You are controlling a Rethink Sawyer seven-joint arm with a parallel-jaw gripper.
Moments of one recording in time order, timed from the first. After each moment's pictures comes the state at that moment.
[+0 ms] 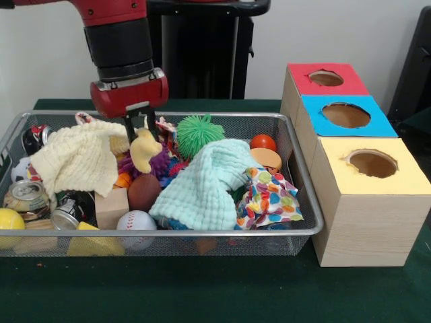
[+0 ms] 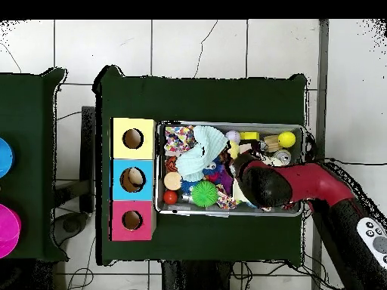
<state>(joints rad) -1.01 -0.61 0.78 1.79 -0.75 0.52 1.35</state>
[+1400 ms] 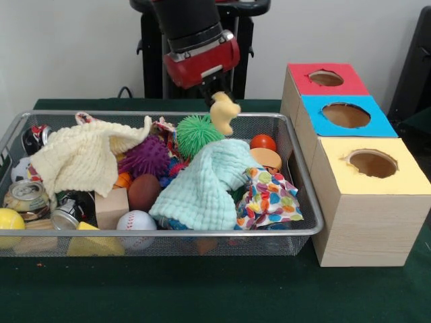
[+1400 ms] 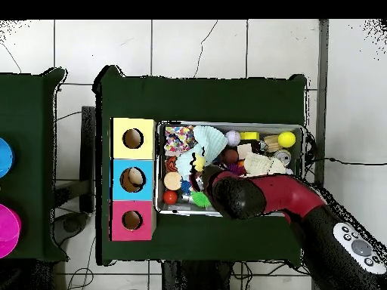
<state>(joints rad) -0.94 -0.70 0.80 2.00 -0.46 0.44 1.35</state>
